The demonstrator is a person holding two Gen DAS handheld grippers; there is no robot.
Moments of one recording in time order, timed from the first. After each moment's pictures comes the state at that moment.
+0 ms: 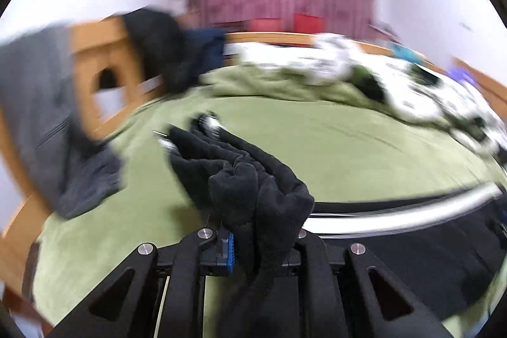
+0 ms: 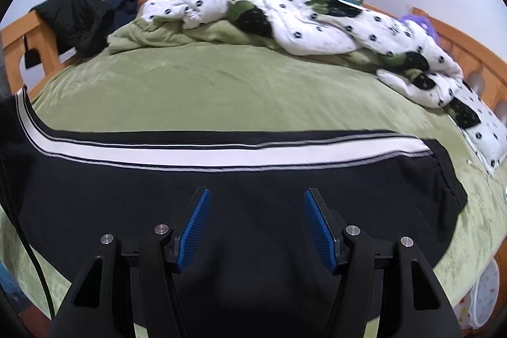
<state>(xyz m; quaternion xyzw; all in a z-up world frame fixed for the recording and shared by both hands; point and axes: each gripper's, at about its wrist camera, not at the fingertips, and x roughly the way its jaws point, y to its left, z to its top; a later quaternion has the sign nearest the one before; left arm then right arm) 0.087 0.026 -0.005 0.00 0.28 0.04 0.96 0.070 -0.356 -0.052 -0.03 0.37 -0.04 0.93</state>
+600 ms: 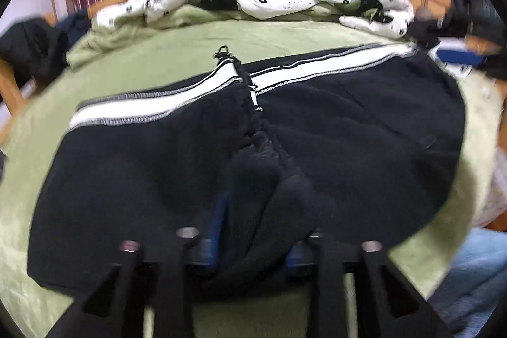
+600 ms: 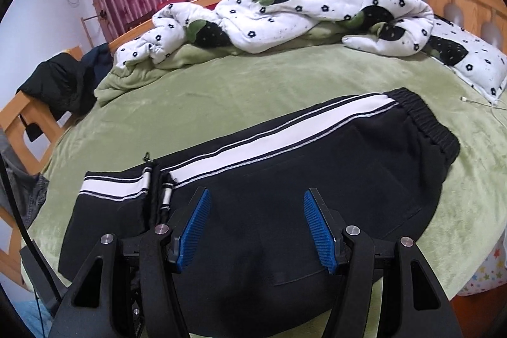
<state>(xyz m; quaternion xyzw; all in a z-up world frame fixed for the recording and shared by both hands) 0.045 -0.188 -0.116 0.06 0.39 -0.14 0.91 0.060 -0.432 -0.044 0.10 0.36 -0.03 0.93</state>
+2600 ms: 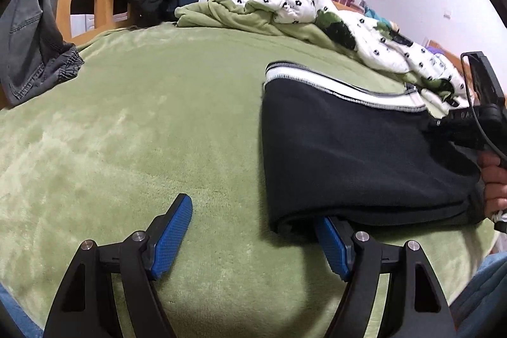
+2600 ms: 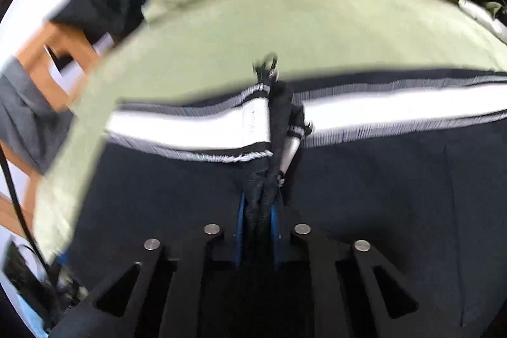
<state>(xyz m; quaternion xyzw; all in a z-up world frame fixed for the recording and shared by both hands) 0.013 0.042 -0.150 -0.08 0.34 -0.02 0.94 0.149 -0.306 -0.106 0.11 0.45 0.12 0.88</state>
